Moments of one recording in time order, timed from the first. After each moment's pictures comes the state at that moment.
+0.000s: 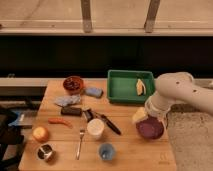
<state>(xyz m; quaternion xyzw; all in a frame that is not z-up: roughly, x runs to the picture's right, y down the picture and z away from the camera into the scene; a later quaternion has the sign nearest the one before) 0.209 0.151 0.682 -0.31 0.16 0.65 0.67</state>
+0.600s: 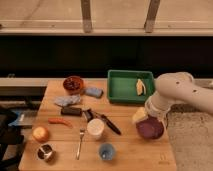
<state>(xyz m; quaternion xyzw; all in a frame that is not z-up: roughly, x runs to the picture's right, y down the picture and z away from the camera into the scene) 0.209 0.151 0.682 -0.31 0.16 0.65 0.67</state>
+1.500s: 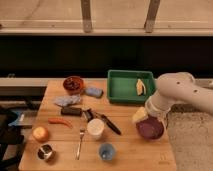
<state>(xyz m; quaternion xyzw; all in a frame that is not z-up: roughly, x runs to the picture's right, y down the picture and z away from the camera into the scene) 0.211 0.143 0.682 -0.30 0.15 0.66 0.67</state>
